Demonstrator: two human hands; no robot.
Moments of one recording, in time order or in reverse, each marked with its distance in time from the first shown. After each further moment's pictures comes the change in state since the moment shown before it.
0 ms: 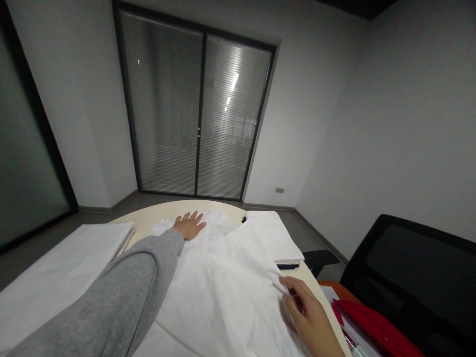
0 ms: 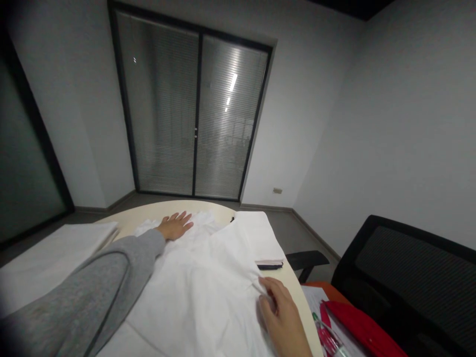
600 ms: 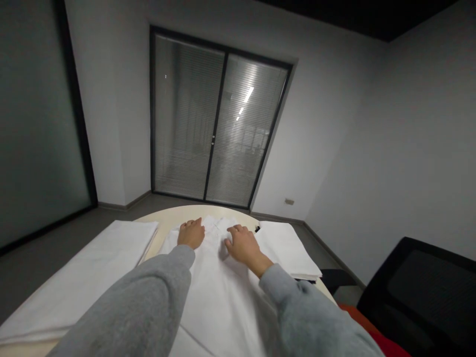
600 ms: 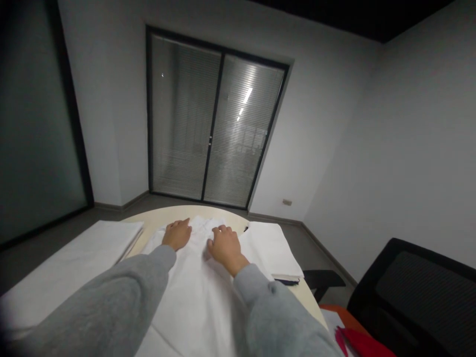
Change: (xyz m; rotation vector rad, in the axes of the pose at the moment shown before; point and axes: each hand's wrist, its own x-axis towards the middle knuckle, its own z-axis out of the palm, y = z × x) left_hand -0.051 -0.023 0.000 -0.055 0.361 -0.159; right_hand 0.144 -0.200 0.120 -0.565 -0.370 -0.360
